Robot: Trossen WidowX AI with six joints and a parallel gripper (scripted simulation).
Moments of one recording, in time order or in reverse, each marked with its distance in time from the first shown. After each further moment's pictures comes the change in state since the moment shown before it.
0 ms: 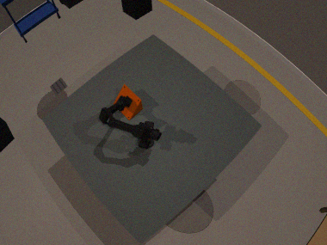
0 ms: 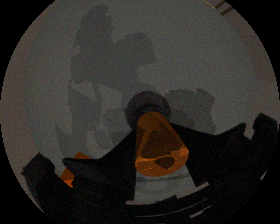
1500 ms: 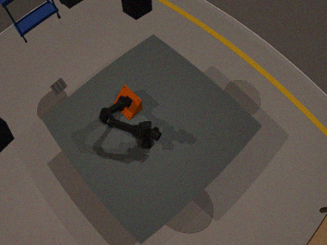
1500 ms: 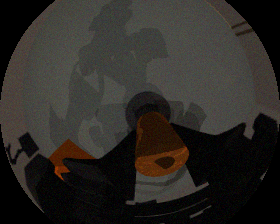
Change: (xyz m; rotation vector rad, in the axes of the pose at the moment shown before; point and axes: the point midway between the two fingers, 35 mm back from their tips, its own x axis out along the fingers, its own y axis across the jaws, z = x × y) arm 0.000 0.000 0.000 -0.210 0.000 0.000
